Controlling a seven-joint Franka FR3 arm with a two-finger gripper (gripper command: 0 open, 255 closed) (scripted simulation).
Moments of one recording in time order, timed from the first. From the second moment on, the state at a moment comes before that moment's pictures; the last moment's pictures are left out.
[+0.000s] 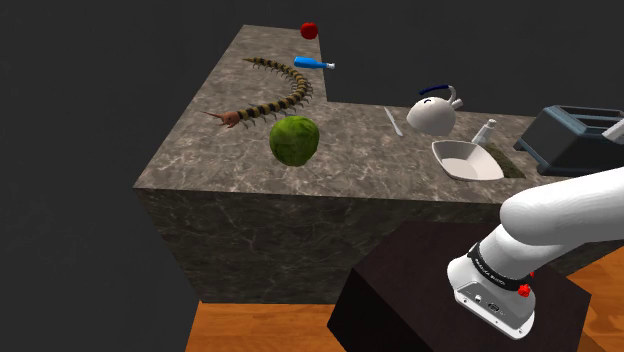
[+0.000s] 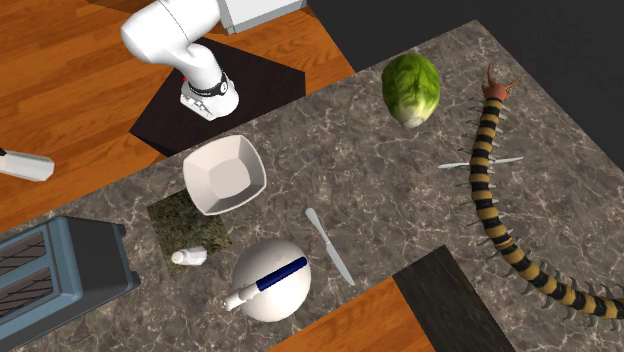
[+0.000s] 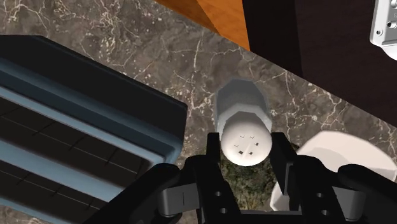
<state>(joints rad) -0.42 -0.50 -0.91 -1.90 -0.38 1.50 -1.07</state>
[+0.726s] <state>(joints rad) -0.44 -0.53 -0.94 -2.05 -0.41 1.64 -1.05</state>
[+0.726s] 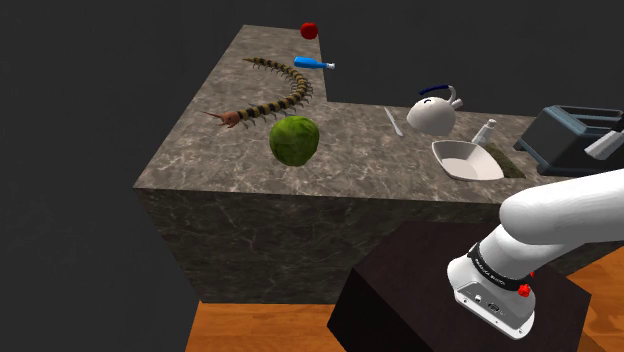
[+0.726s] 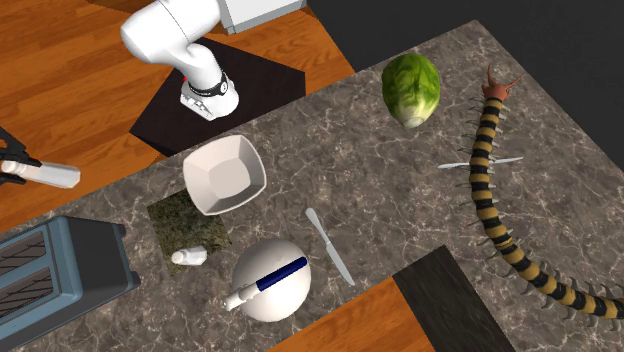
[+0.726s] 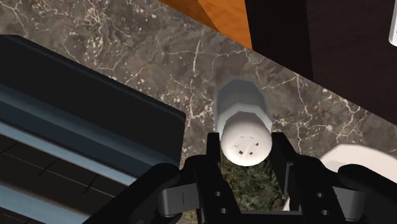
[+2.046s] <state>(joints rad) -0.42 -0.50 -1.07 -2.27 -0.45 1.90 -1.04</state>
